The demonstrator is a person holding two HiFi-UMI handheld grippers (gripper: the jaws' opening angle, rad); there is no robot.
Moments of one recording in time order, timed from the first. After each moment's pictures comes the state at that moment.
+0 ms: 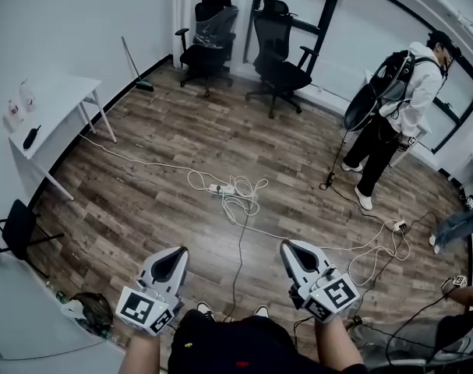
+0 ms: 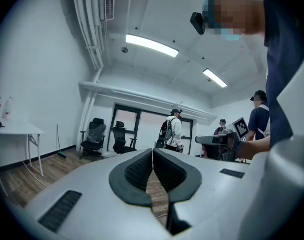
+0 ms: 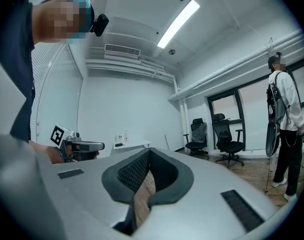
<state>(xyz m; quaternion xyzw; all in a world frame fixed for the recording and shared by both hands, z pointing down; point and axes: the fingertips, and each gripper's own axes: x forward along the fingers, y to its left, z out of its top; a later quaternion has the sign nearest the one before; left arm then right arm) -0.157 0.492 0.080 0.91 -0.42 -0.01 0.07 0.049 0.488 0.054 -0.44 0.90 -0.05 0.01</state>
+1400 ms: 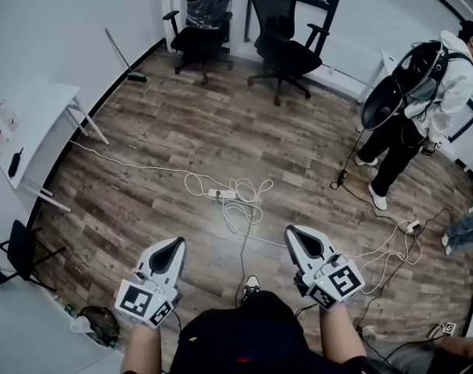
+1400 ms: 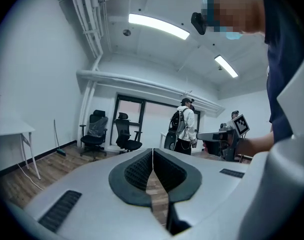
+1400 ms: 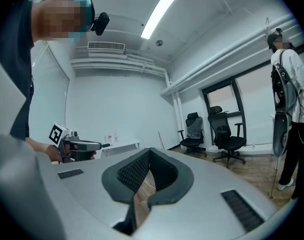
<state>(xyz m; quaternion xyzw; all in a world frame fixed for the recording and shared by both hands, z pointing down) -0.081 0.213 0.115 0.90 -0.43 0.04 0.09 0.141 0.203 0.100 -0.44 0.89 -0.09 -0.01</state>
